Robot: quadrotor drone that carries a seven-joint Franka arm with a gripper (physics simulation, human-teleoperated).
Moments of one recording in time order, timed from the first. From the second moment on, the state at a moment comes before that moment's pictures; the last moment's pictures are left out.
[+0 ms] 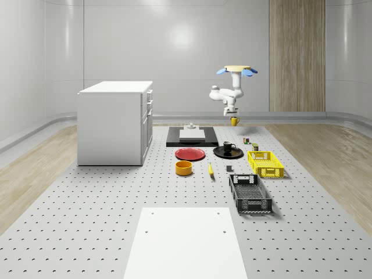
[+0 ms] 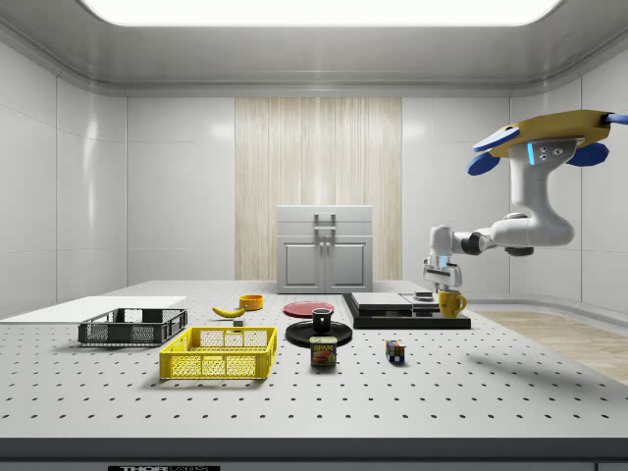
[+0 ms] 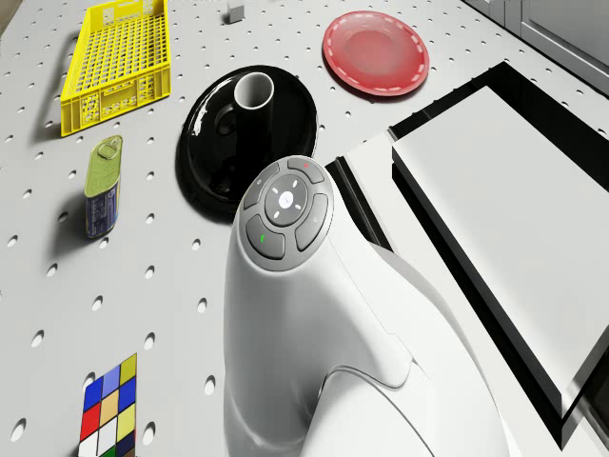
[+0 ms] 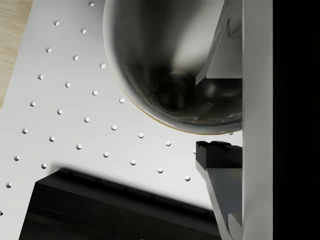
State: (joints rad) arm -1.24 -1.59 1.40 -2.86 -1.73 1.63 0.97
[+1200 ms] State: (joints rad) arm -1.26 -1.60 1.40 -2.86 -1.72 1.65 0.50
